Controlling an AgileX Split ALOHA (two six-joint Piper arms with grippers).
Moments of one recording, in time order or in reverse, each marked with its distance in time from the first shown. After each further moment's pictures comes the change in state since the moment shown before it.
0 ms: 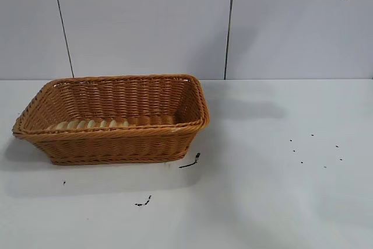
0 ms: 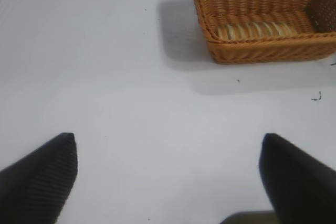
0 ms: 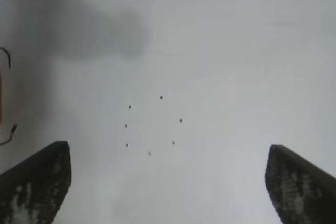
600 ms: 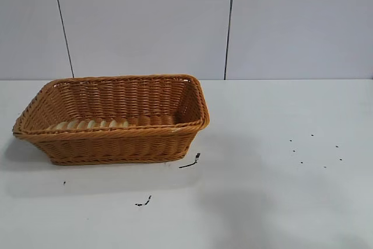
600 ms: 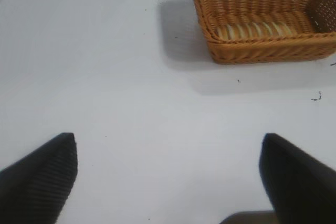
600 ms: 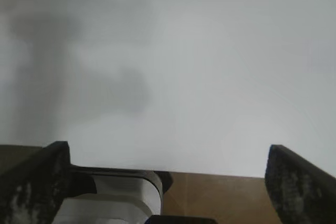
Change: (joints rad) left arm 0.000 0.000 0.000 0.000 0.000 0.000; right arm 0.000 -0.976 0.721 0.001 -0.084 -0.003
